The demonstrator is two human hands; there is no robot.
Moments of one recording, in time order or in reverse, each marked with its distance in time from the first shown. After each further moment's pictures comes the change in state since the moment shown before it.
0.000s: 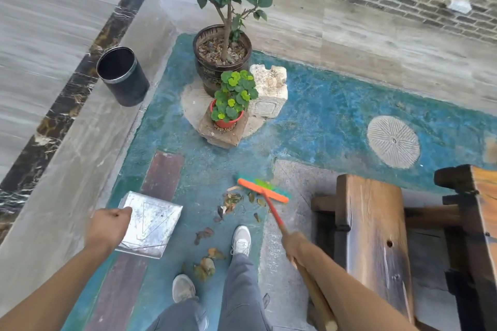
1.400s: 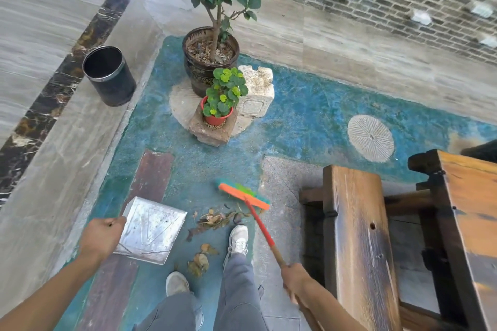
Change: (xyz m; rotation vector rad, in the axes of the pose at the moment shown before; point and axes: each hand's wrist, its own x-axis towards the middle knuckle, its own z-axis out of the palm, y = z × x) left_hand -0.021 -0.063 -0.005 -0.009 -0.110 0.056; right_hand -0.040 0.105 0.060 -0.080 0.062 0.032
